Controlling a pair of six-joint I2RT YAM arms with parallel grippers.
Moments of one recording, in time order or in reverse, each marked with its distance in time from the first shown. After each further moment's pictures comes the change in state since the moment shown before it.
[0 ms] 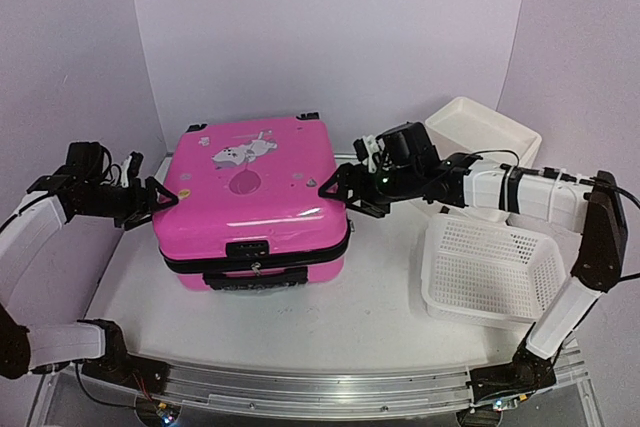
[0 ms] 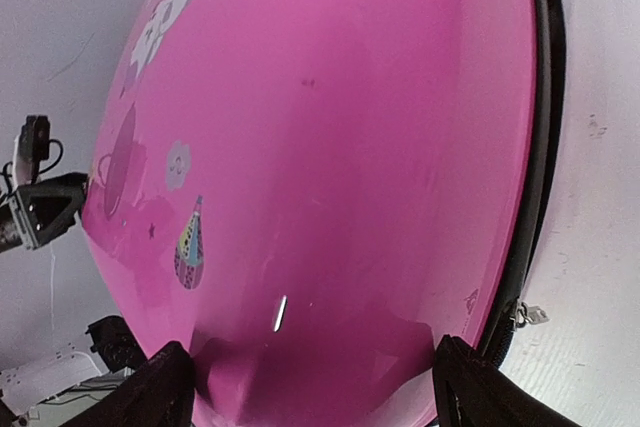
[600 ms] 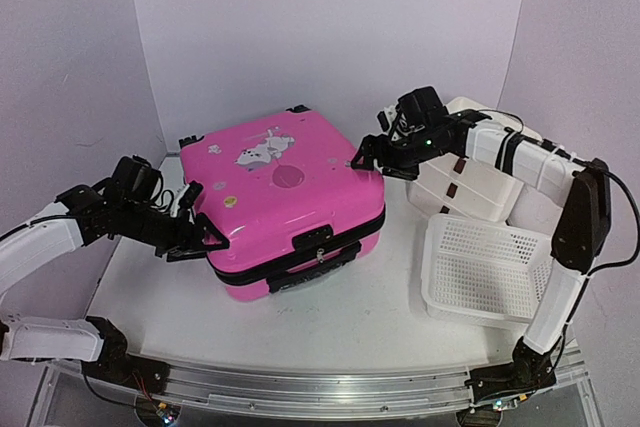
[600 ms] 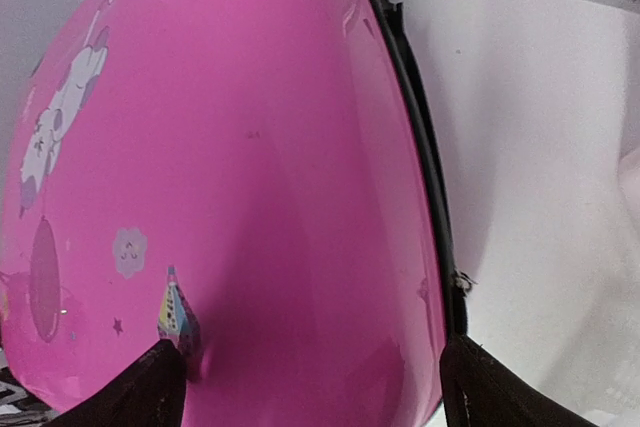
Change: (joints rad) left arm -0.529 -0.037 -0.063 0.027 -0.105 -0.227; right arm -0.202 0.151 0.361 -0.383 0.094 -0.274
